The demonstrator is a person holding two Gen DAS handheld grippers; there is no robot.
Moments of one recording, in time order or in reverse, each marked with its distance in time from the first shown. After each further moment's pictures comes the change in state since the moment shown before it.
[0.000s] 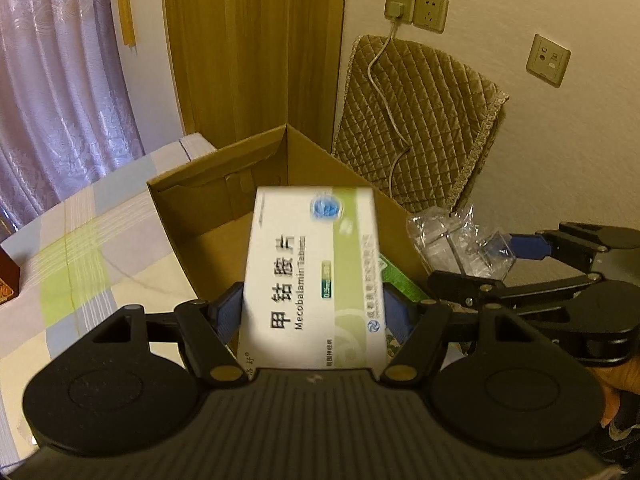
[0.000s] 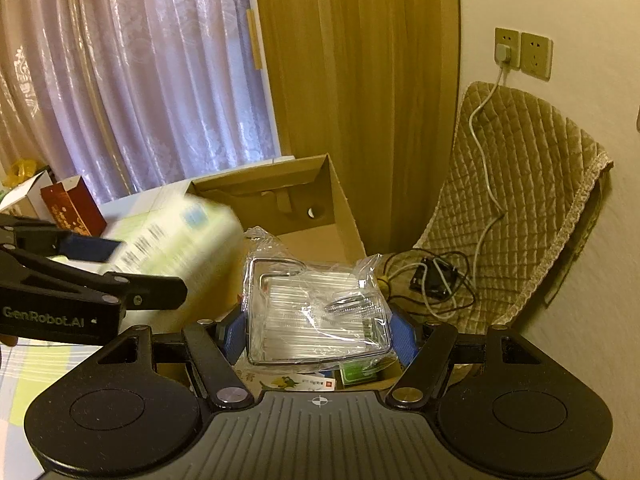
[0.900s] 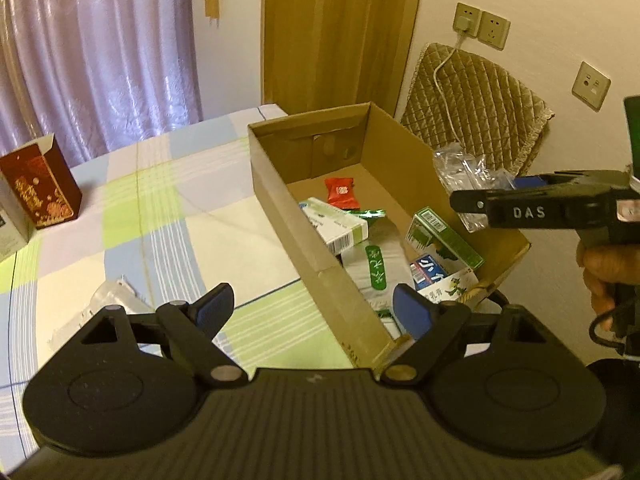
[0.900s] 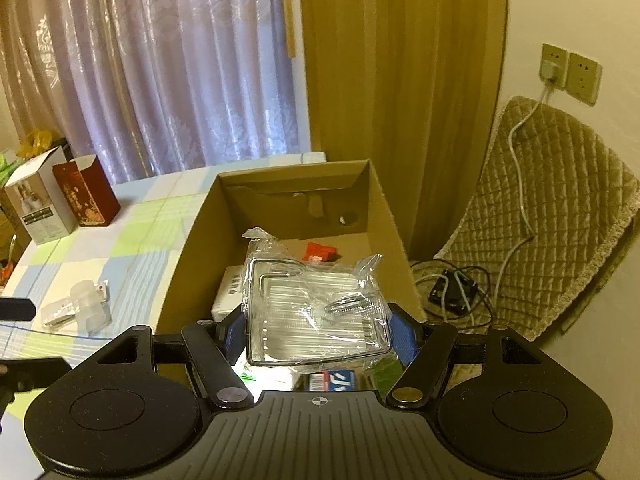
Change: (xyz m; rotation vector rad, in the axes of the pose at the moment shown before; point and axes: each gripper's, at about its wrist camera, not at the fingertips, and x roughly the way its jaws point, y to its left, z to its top) left arm -0.061 0.054 -0.068 -0.175 0.021 0.098; right arm 0.033 0.031 0.020 -0.095 0.031 0.041
